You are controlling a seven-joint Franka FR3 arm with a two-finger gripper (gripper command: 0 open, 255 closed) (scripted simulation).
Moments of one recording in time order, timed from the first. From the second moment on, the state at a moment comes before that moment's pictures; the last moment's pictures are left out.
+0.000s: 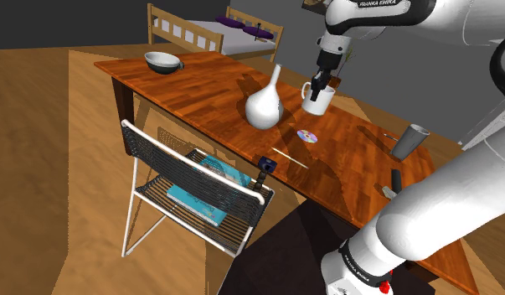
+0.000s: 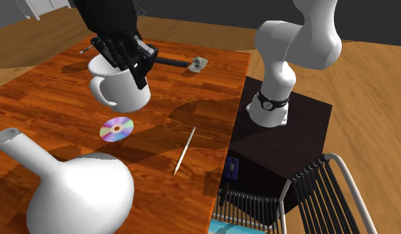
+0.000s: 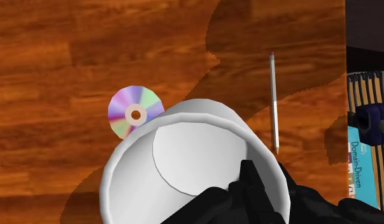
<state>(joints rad) -0.11 -0.15 -0.30 -1.96 -0.09 1.74 -0.51</state>
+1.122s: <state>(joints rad) -0.13 -0.15 -0.32 -1.75 -0.10 1.54 -0.57</state>
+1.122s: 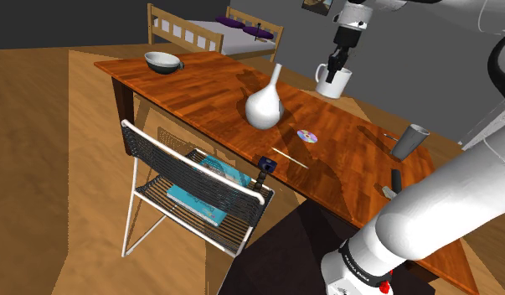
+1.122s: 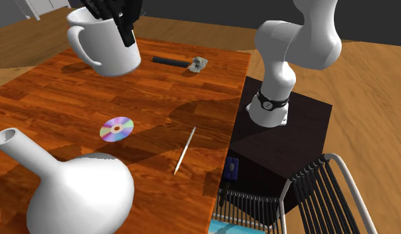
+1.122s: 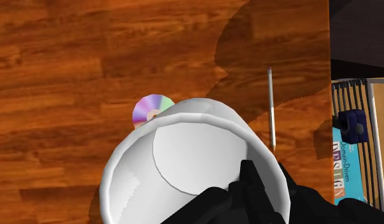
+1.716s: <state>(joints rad) -0.22 -0.16 -0.44 -1.77 -0.13 1.55 -0.78</state>
